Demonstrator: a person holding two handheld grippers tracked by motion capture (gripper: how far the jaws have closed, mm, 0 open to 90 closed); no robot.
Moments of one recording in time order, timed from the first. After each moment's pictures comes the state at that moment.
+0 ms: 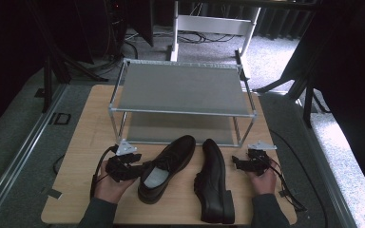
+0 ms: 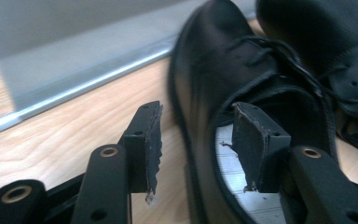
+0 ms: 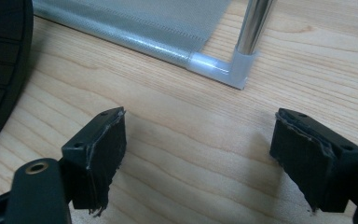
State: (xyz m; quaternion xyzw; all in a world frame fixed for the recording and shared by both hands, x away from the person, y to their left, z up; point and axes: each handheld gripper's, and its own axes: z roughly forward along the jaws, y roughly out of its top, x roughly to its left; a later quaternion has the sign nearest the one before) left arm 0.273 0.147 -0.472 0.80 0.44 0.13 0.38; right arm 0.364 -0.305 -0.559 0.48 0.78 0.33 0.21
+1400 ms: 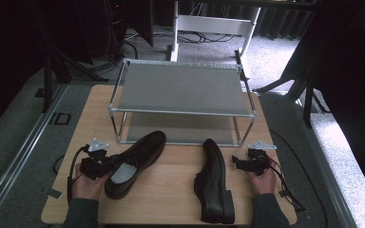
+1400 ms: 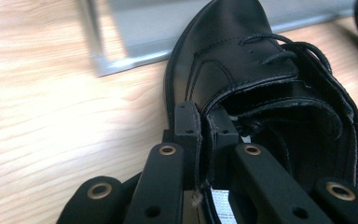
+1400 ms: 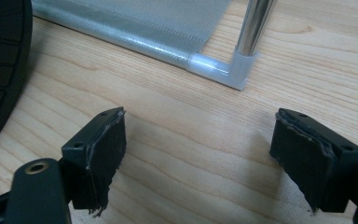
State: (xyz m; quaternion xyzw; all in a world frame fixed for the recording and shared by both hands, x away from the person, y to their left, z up) left arm 0.274 0.228 -0.485 0.74 0.55 0.16 0.35; right arm 0.364 -0.304 -0.559 0.48 0.78 0.33 0.21
